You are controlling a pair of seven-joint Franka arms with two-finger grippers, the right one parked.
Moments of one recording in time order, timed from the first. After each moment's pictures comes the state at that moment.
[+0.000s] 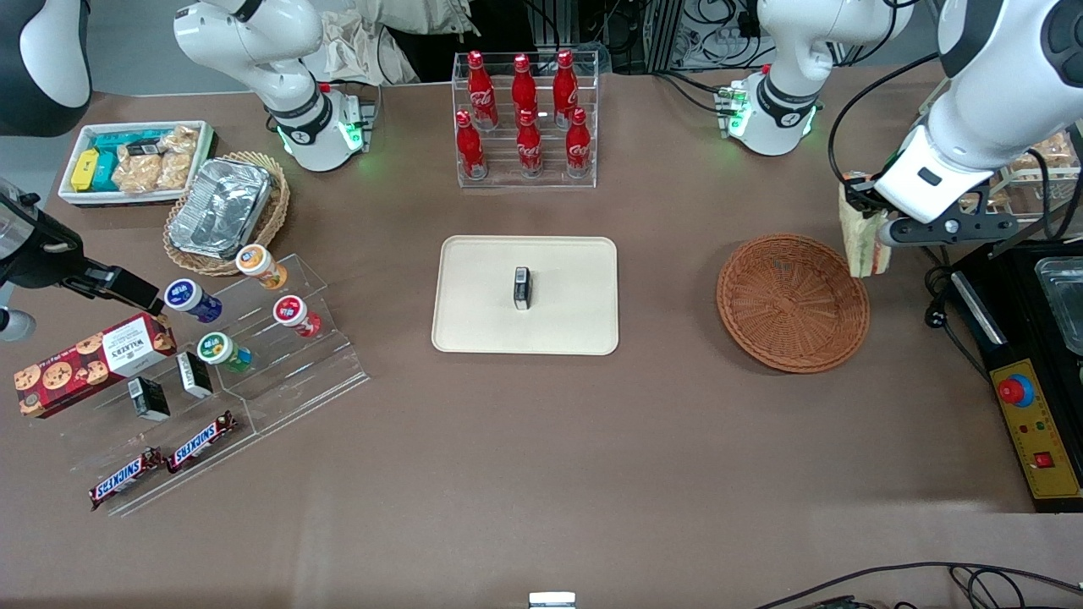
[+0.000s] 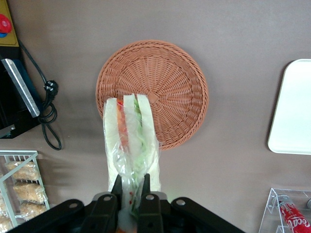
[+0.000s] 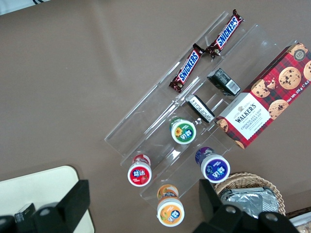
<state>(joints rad) -0.23 -0.11 0.01 -1.80 0.05 1.49 -0.19</state>
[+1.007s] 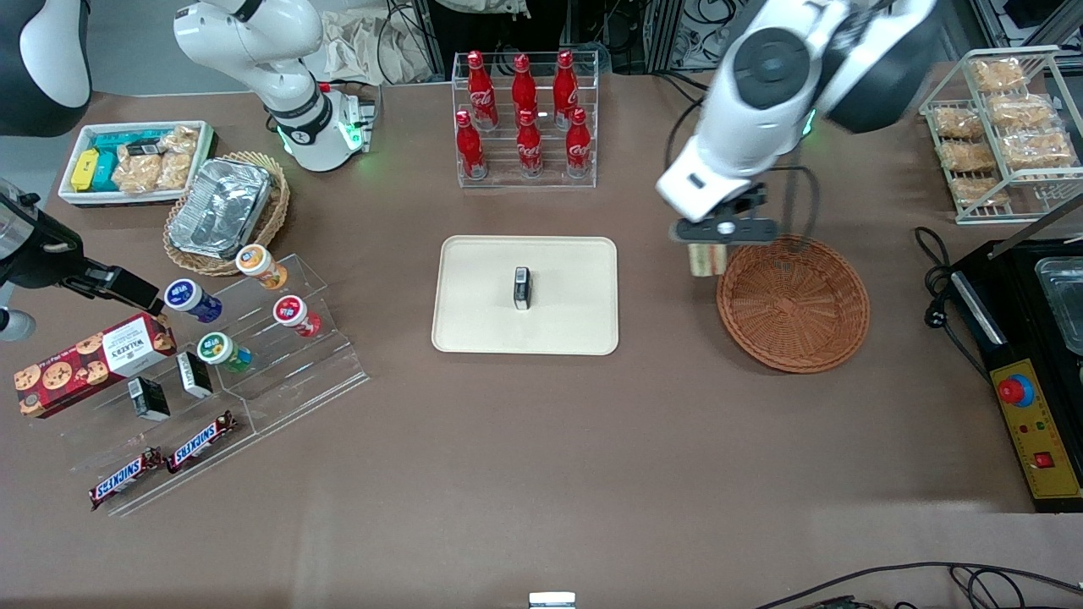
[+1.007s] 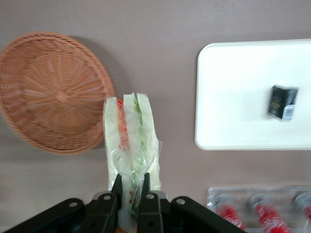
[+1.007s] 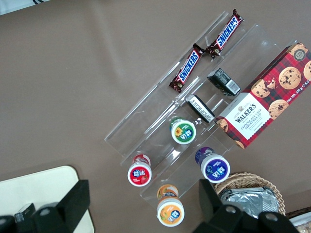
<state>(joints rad) -0.38 0.04 -0.24 -1.80 -0.02 1.69 -0.58</state>
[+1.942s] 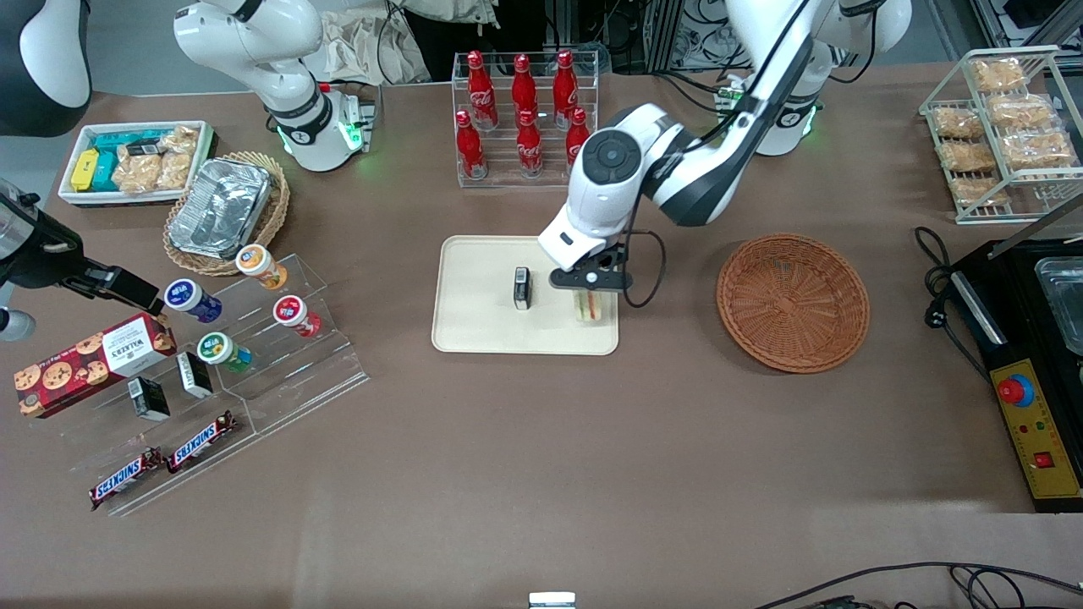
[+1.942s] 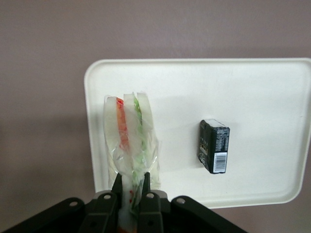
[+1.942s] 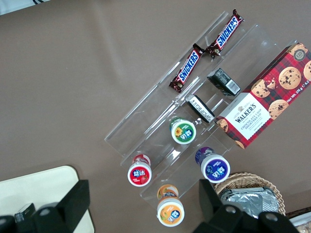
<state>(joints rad) -0.57 0.37 -0.25 -1.87 -0.02 2.23 -0.73</state>
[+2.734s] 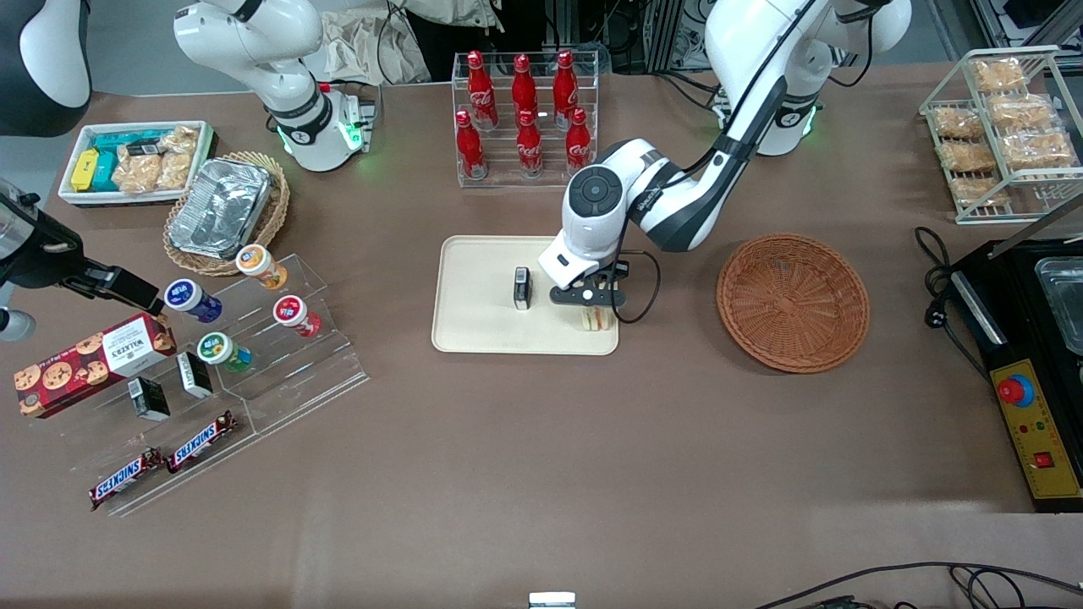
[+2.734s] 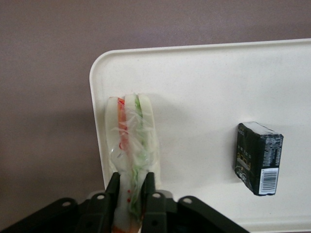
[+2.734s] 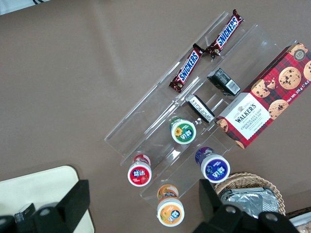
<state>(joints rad) -0.57 0.44 -0.24 -1.89 0.07 2.26 -0.75</state>
